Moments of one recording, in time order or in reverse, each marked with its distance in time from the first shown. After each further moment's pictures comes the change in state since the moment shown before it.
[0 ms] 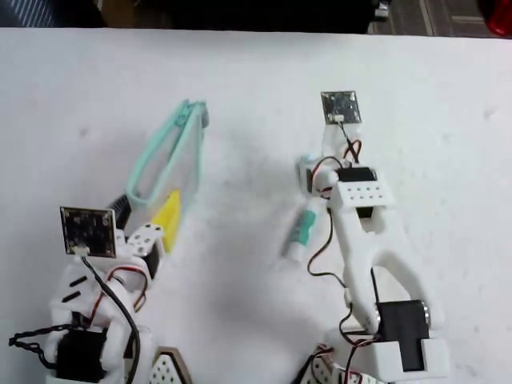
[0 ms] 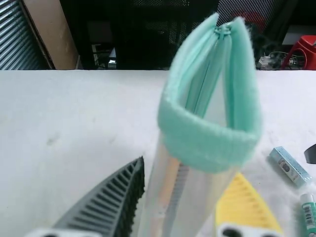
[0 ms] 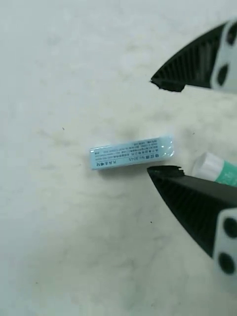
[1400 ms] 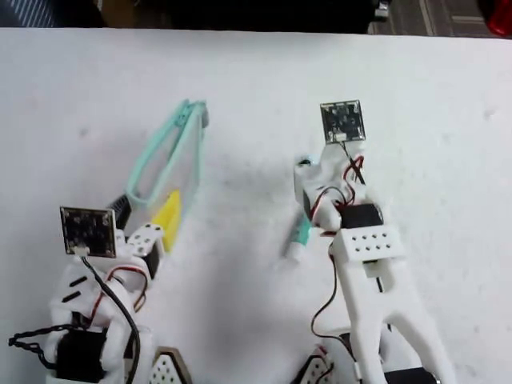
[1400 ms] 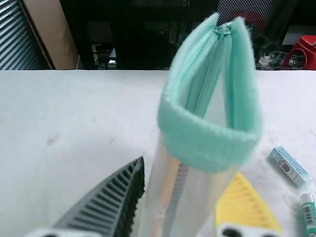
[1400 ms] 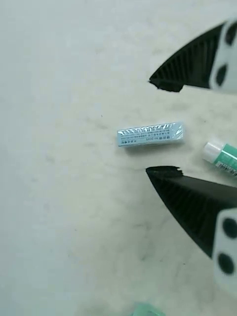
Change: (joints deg) left arm 0.0 0.0 0.0 0.0 0.0; right arm -3.5 -23.3 15.2 -7.6 0.0
